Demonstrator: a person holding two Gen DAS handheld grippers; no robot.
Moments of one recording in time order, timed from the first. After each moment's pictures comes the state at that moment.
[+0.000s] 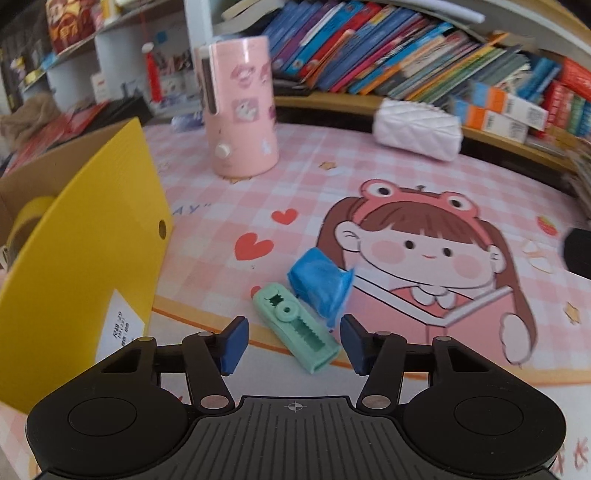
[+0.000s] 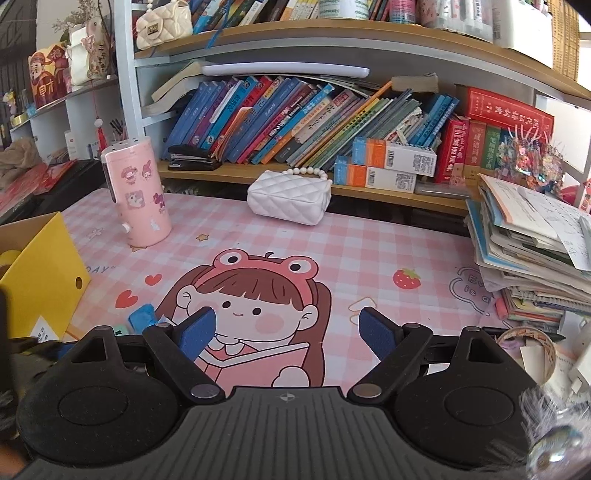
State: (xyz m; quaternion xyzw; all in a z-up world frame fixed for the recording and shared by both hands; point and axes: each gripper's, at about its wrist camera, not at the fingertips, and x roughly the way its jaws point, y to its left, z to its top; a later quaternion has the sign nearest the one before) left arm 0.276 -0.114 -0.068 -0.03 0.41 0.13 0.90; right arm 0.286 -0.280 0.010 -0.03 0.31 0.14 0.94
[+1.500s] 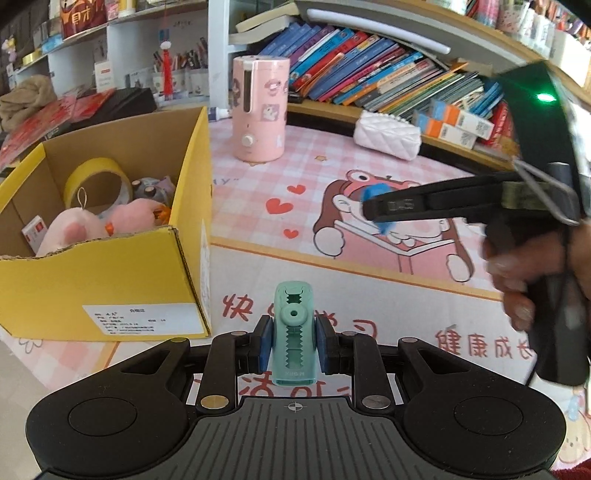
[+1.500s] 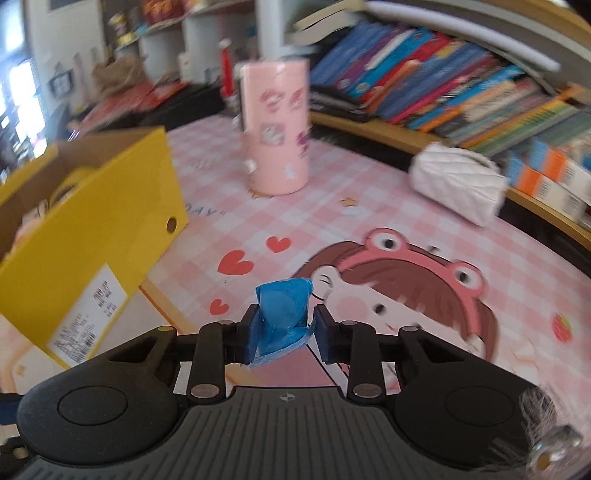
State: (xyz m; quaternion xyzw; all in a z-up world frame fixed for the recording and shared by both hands) left arm 0.155 -0.078 -0.026 -0.07 0.40 0.05 0.91; right arm 0.319 -0.182 -0.022 -0.09 0.36 0.30 0.88
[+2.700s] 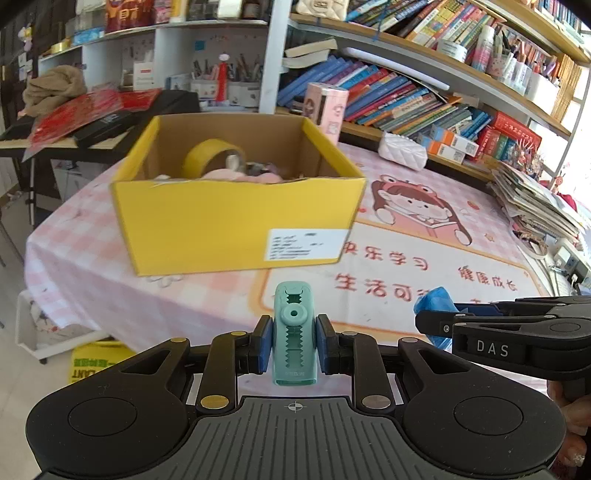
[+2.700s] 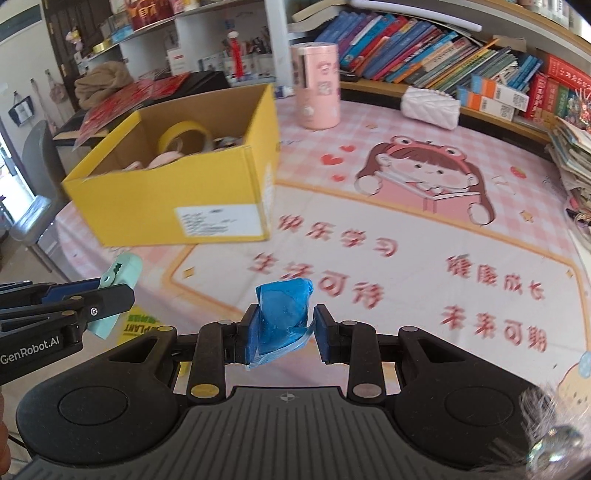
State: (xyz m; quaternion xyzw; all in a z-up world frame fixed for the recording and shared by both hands) left arm 0.001 0.054 -0.005 -0.09 0.37 0.02 0.93; right arm 0.067 -0.118 0.001 -0.04 0.41 0.23 0.88
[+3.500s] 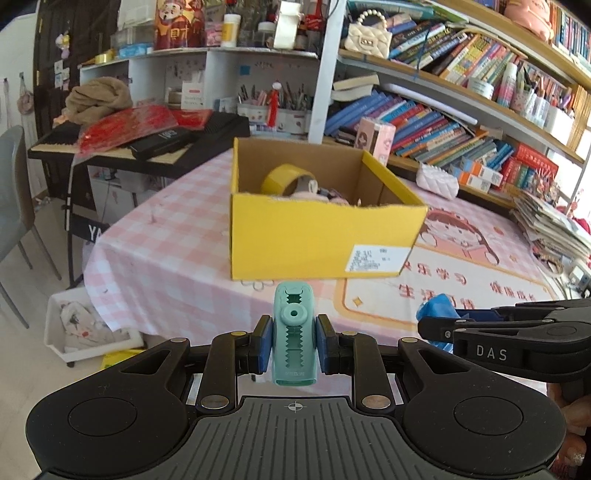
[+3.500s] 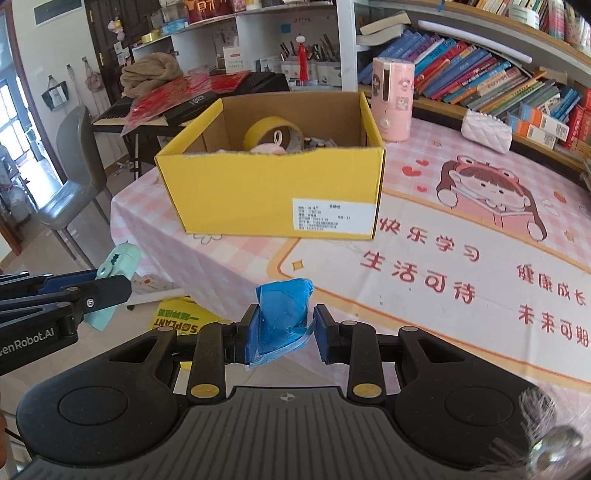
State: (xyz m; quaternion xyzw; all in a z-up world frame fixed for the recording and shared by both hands) left arm -0.053 0.121 0.012 -0.09 0.33 0.06 0.94; right arm 0.018 -0.043 0.013 -0.06 0.38 0.26 0.88
